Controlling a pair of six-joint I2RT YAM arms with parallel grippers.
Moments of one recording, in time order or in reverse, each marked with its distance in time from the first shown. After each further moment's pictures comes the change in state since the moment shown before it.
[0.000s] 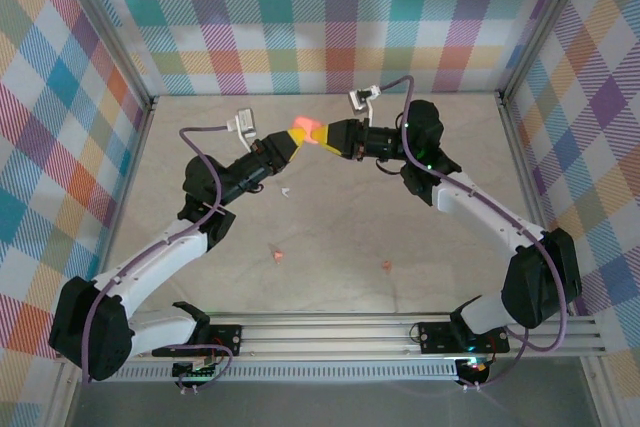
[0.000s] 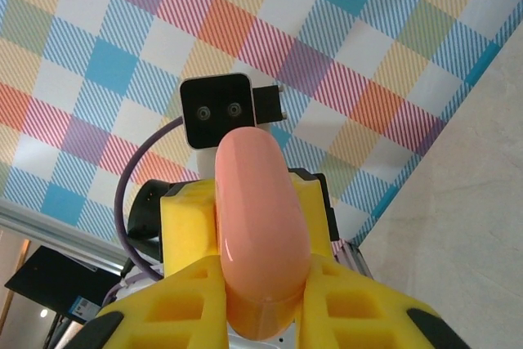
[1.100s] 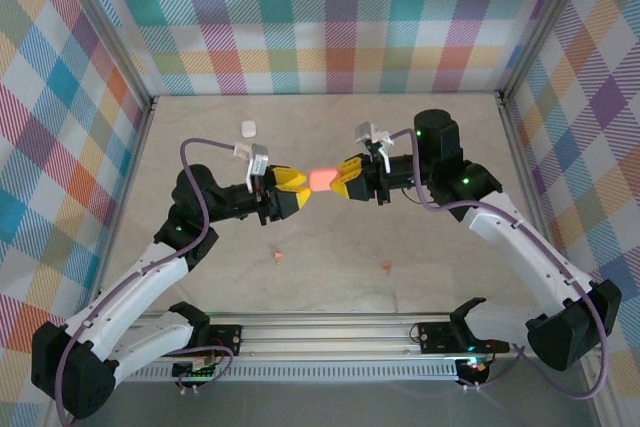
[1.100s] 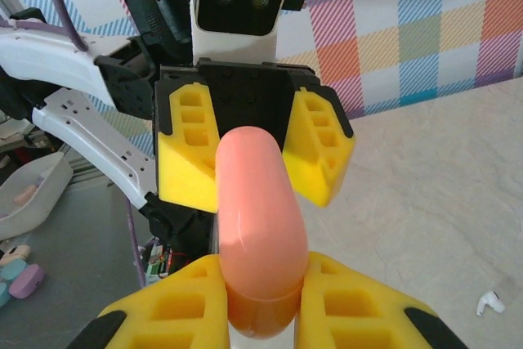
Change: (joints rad) left arm -0.004 -0.212 -0.051 -0.400 0.315 0.700; right arm 0.010 -0.238 0.045 -0.751 -0.084 -1.208
